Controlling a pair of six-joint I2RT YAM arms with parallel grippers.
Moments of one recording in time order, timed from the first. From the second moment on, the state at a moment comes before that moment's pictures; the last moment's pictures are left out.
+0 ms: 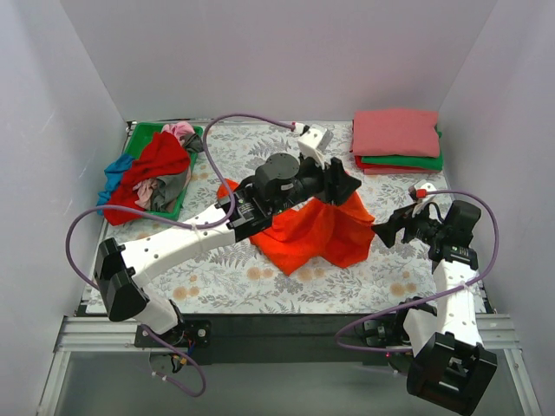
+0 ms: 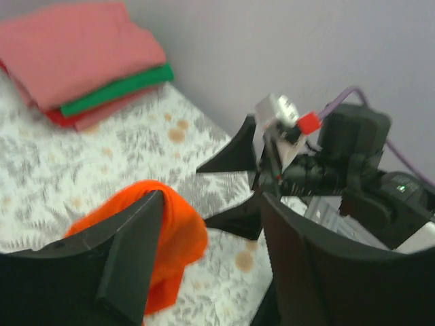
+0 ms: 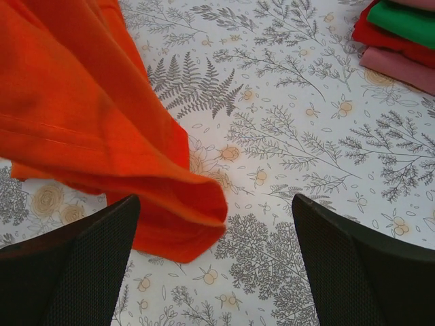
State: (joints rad) left arm -1.04 1.52 1.44 0.05 -0.05 -0.41; right arm -0.33 0.84 0.52 -0.27 -0.97 -0.37
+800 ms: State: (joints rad) left arm -1.04 0.73 0.49 -0.19 -0.24 -0.85; right arm -0.35 0.85 0.52 -0.37 -1.09 -0.53
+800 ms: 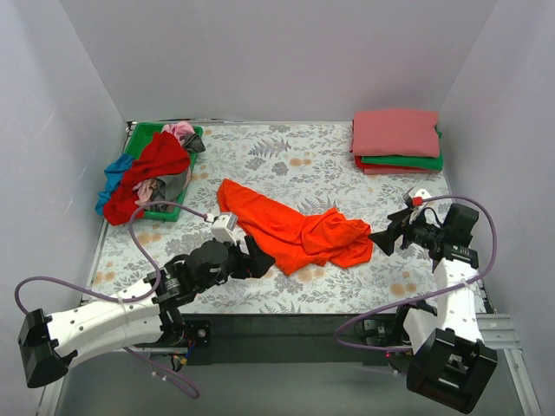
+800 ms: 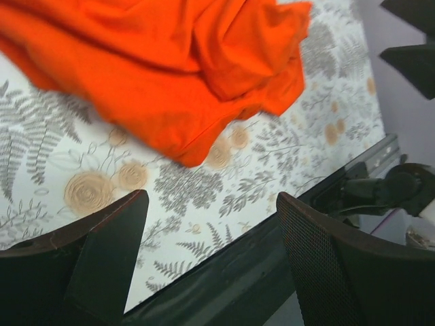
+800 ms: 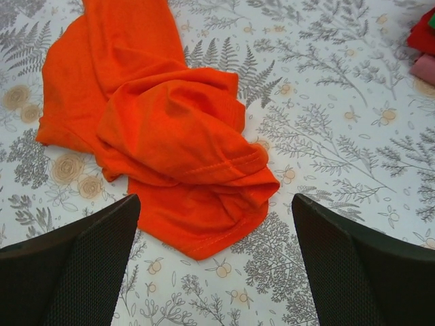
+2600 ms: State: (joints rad) left arm -1.04 0.93 0.32 -0.07 -0.18 -0.86; right arm 0.57 1.42 0.96 -0.65 -0.35 -0.72
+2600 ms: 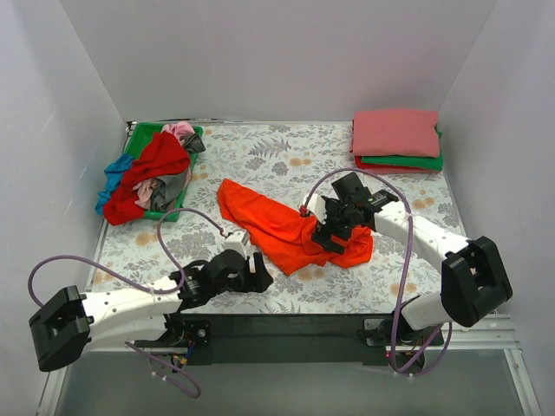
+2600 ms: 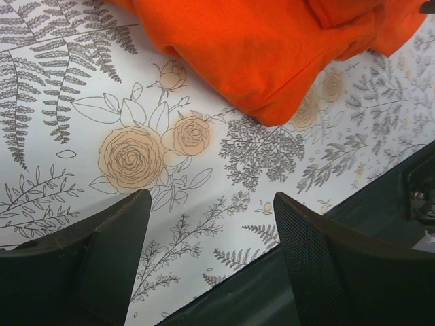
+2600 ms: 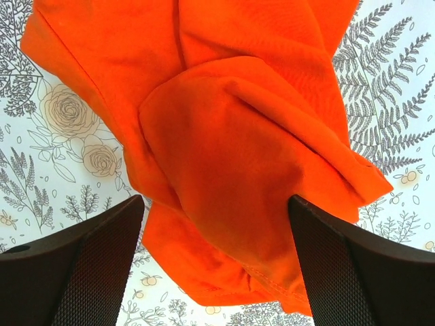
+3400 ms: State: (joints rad) left arm -1.04 1.47 0.62 0.07 -0.18 -0.76; right arm 0.52 1.43 0.94 -0.60 -0.21 -0.60
